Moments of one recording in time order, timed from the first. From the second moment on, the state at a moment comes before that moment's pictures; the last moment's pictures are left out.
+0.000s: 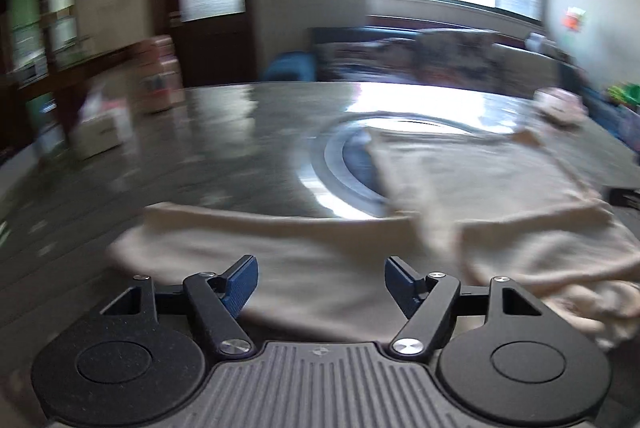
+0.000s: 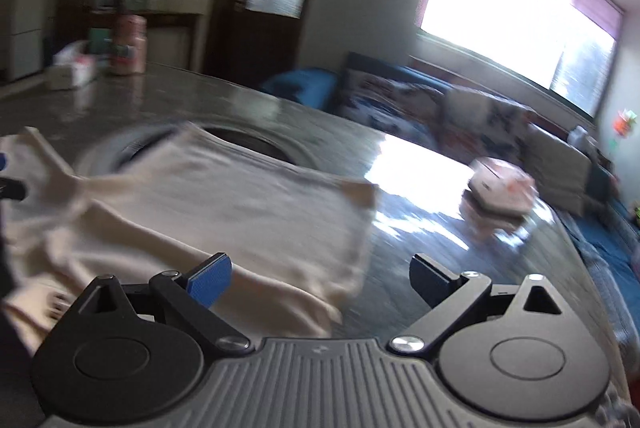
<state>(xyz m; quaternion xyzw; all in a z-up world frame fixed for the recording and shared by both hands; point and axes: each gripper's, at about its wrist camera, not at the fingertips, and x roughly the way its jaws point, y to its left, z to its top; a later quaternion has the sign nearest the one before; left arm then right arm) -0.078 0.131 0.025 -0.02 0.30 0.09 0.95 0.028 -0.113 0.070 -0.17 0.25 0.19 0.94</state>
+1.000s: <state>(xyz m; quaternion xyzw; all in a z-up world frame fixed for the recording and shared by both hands) -0.063 0.175 0.059 -0.14 0.26 0.10 0.95 0.001 -0.098 0.078 -0.16 0.24 0.22 0.93</state>
